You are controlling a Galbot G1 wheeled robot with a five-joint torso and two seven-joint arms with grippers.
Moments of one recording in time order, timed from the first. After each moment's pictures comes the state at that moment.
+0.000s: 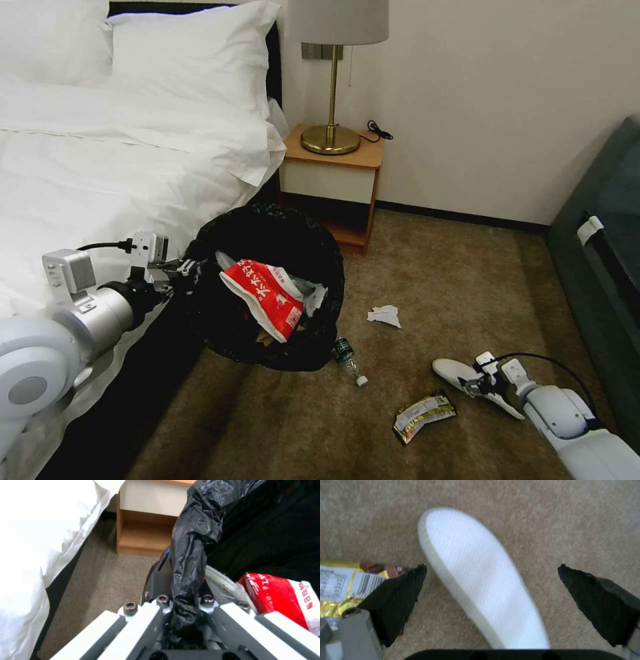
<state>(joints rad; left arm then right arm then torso) 1.30 -0.73 -0.78 -2.40 -1.30 0.74 -0.33 -1.23 0.90 0.39 1.37 0.08 -0.40 -0.29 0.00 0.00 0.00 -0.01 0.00</state>
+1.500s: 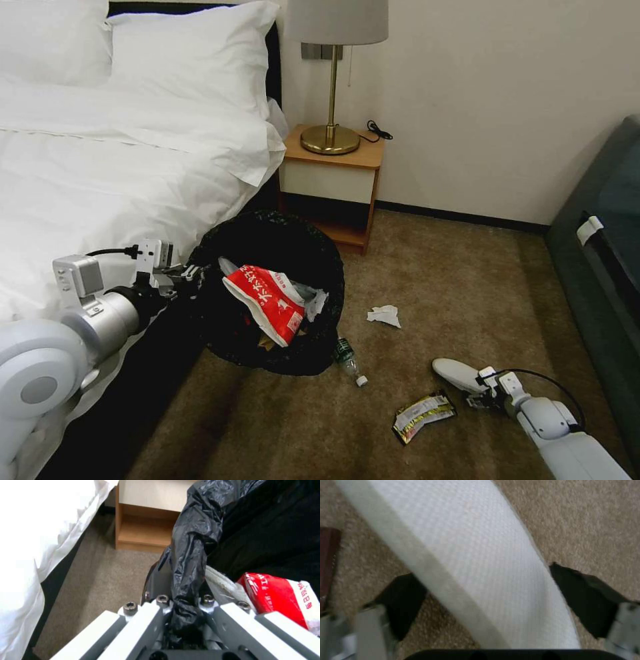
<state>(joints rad) 1.29 -0.74 -0.75 -2.37 -1.27 0.74 -0.30 -1.06 1.01 0.39 1.01 0.00 -0.26 -0.30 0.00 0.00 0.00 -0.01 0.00</state>
